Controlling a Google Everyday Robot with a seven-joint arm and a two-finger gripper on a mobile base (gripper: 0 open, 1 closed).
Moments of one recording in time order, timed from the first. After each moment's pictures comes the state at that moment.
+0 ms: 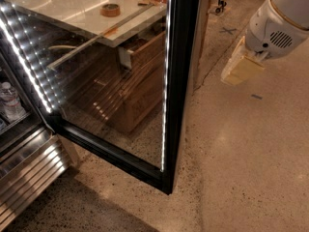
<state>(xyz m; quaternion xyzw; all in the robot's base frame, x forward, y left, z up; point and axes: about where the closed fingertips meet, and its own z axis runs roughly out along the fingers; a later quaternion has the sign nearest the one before) 0.499 -0.173 0.951 -0.58 0.79 0.07 0.19</state>
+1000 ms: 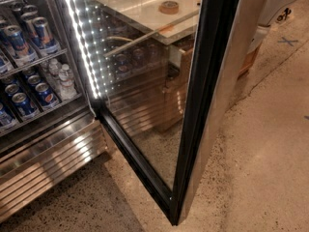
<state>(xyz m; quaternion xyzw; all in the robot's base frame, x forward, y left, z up) 0.528 -0.135 0.932 -0.60 0.78 0.08 0.14</state>
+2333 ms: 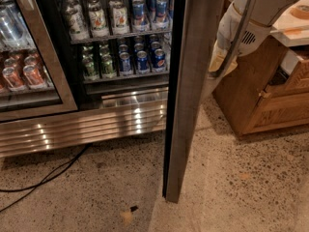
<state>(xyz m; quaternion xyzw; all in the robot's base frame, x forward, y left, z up) 0.528 -0.135 0.932 -0.60 0.78 0.08 0.14</state>
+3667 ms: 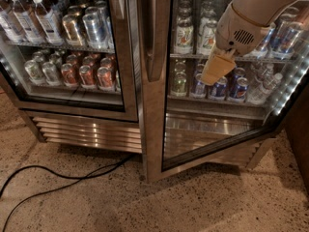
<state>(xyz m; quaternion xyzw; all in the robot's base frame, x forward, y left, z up) 0.528 -0.135 0.932 -0.60 0.78 0.08 0.14</state>
